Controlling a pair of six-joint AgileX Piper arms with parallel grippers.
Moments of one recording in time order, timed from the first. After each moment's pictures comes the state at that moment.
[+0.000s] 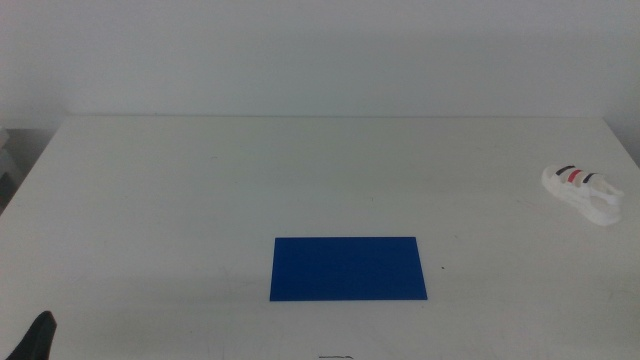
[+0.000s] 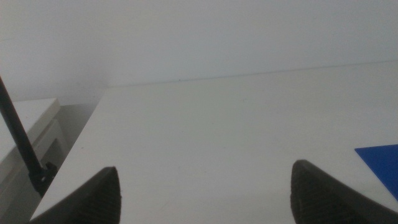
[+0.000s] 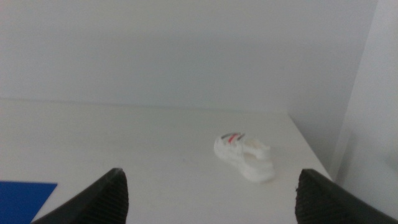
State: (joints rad) left arm -0.03 -0.01 0.03 -0.01 0.18 0.07; right arm 0.00 -0.01 0.03 -0.03 0.10 -0.03
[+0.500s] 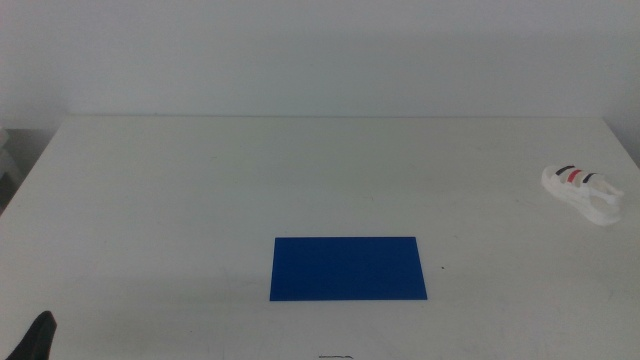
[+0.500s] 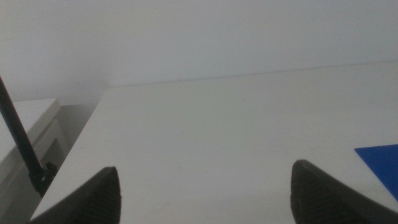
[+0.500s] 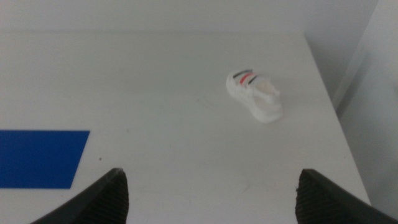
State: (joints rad) left arm -0.03 -0.01 0.03 -0.01 0.18 0.07; right arm 0.00 0.38 -0.54 0.03 0.69 -0.03
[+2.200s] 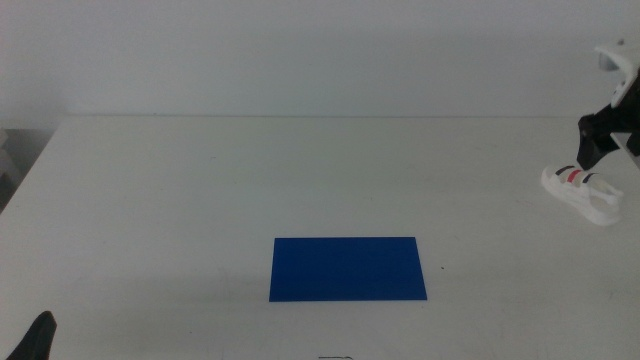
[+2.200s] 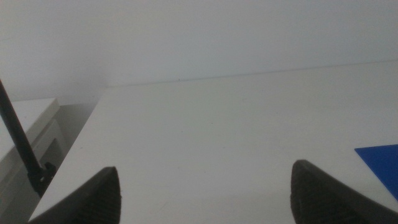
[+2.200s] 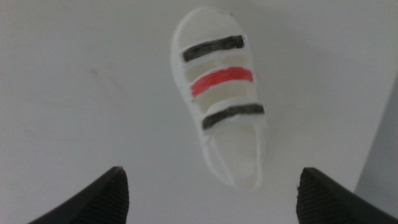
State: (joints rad) left arm -0.03 -0.01 0.03 -0.01 0.18 0.07; right arm -0.11 2.07 -1.87 0.00 1.23 -0.38
